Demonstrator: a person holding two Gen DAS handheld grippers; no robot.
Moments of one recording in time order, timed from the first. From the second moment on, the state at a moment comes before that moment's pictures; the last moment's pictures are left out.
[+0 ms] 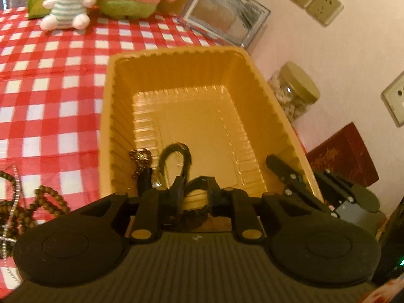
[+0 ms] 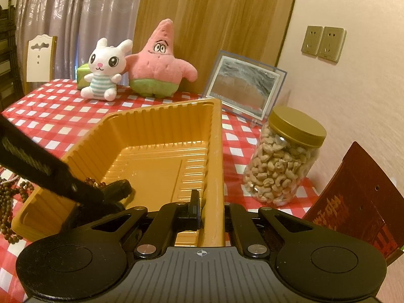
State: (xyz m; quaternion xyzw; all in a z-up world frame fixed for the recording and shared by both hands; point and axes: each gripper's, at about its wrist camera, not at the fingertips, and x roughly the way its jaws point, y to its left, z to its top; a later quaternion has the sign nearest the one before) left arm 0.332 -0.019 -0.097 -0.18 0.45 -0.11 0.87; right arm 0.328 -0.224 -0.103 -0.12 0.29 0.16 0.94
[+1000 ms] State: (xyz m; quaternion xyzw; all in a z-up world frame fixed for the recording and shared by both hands) left arm 0.204 0.144 -0.097 -0.15 0.43 0.12 0.88; right arm 0.325 -0.229 -0.102 -0.13 0.29 0.16 0.93
